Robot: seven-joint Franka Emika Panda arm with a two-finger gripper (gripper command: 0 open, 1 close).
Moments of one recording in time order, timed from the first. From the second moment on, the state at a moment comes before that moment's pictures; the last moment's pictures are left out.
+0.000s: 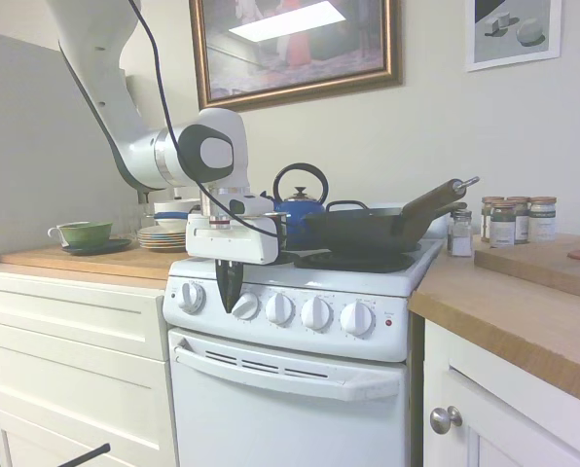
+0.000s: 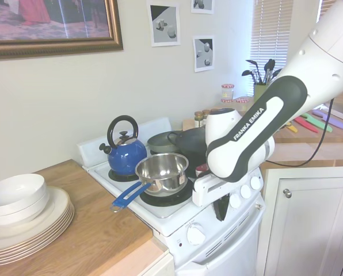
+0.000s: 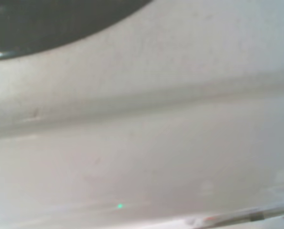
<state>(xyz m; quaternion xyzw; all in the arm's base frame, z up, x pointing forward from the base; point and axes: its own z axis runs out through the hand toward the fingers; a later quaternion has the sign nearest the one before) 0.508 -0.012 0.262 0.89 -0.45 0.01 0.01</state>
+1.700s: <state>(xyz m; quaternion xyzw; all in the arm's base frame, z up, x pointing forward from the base) 0.465 0.046 0.279 0.87 -0.48 0.07 0.02</state>
